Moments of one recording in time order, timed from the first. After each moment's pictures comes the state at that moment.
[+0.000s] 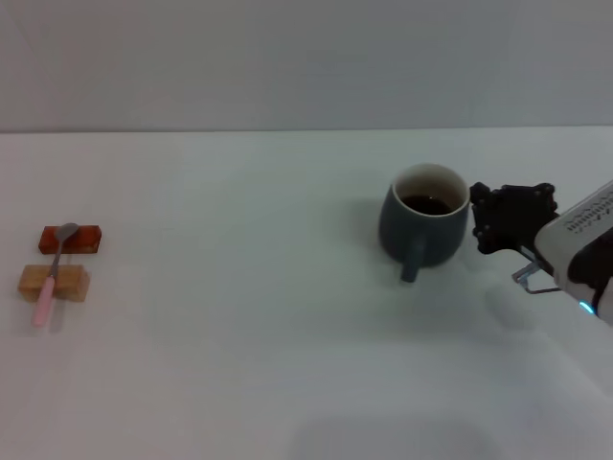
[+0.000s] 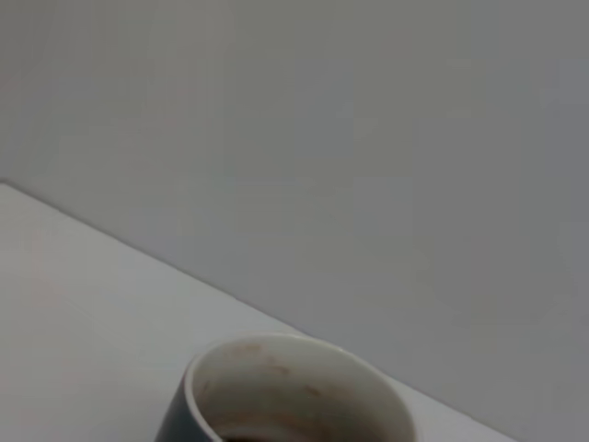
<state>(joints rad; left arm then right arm) -0.12 -2.00 -1.70 -0.61 2.73 0.72 -0.11 0.38 1.97 1.06 0.70 -2.92 -0.41 0.05</state>
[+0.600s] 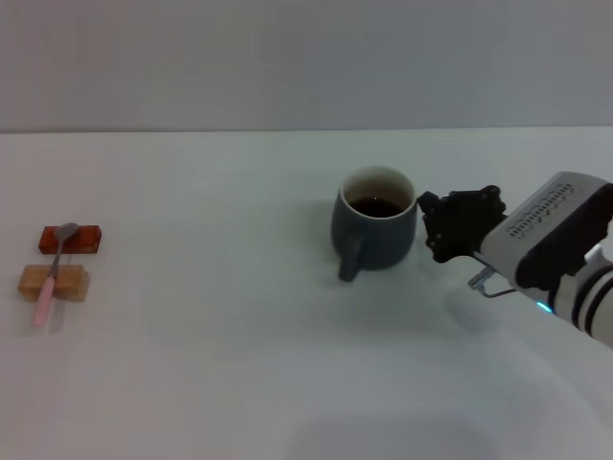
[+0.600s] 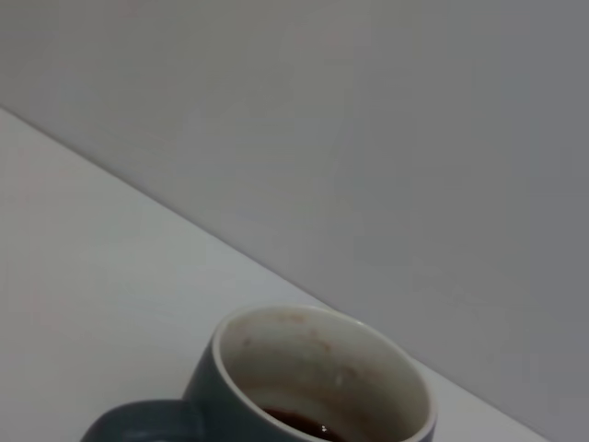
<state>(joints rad) -0.12 -2.00 -1.72 -0.61 2.73 0.72 -0.11 0.45 1.97 0.96 0.73 -2.92 -0.34 0.06</state>
